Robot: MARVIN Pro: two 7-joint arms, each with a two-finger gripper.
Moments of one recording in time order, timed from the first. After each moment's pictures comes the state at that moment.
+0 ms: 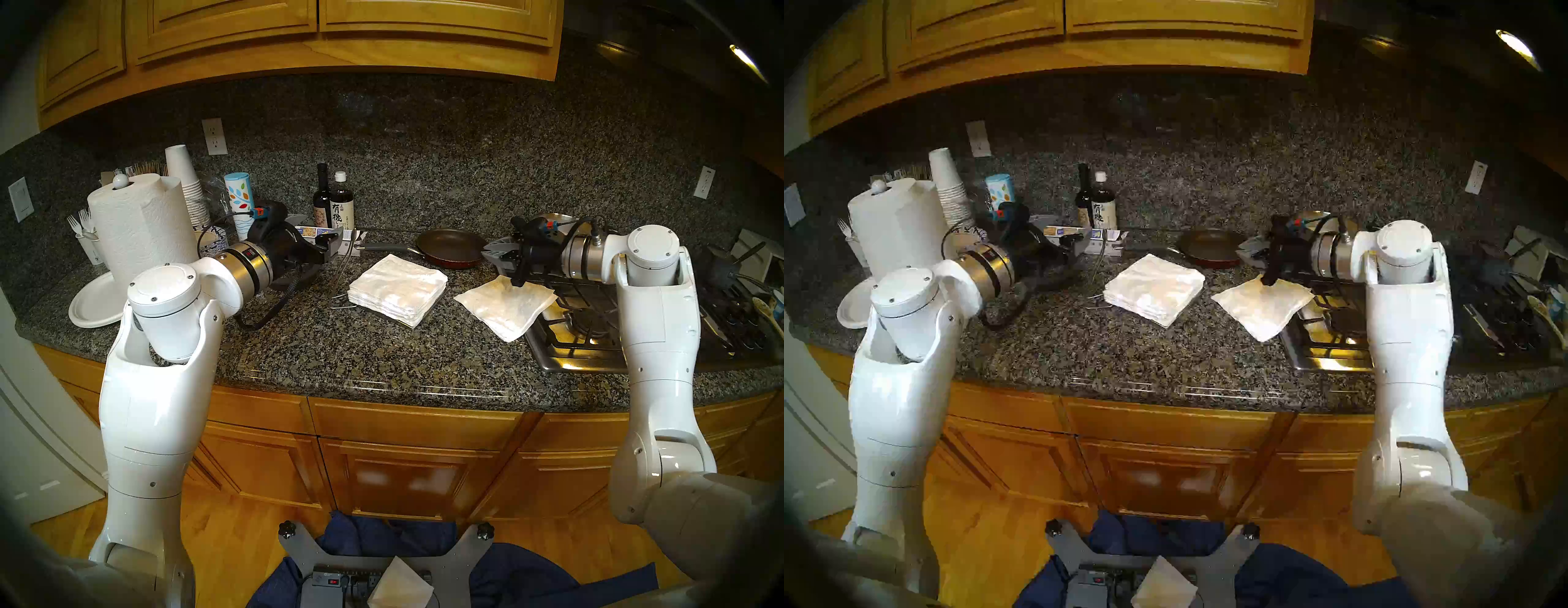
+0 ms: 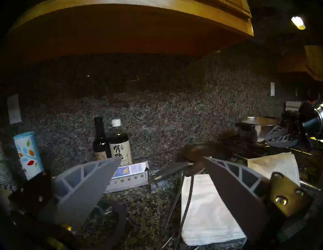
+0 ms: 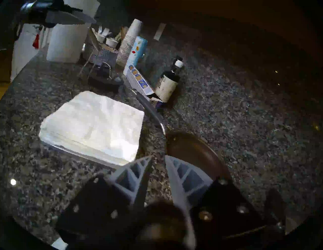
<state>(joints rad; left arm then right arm) 1.40 -1.28 -1.62 -1.99 -0.21 0.57 -0.41 -0.96 -1.26 1.76 -1.38 -0.33 0.11 1.33</state>
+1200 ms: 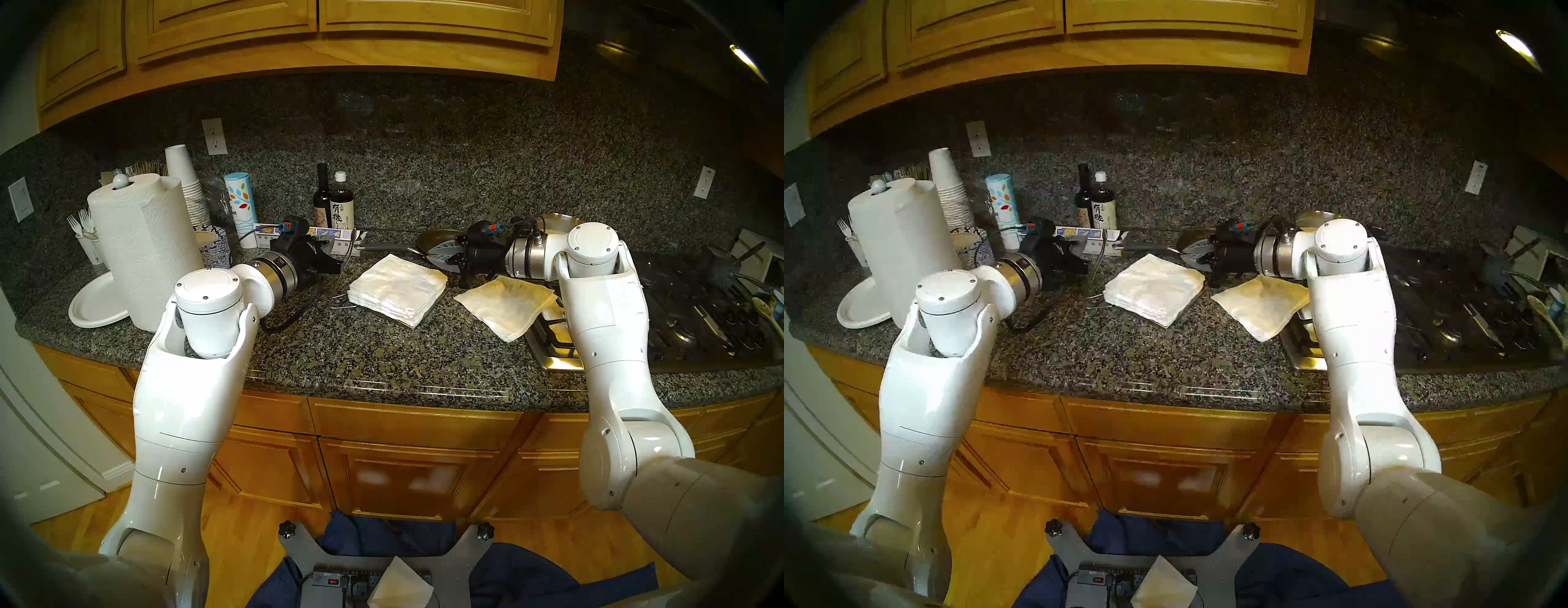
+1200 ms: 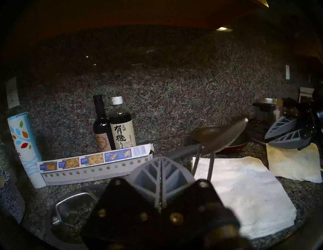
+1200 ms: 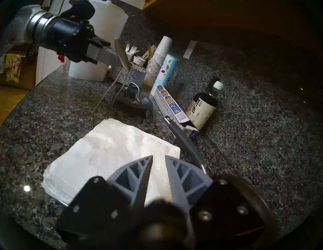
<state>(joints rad) 1.34 -1.32 -1.54 -1.87 -0.14 0.56 -0.35 -0.86 -1.37 1.64 -1.20 -0.30 0.01 1.33</state>
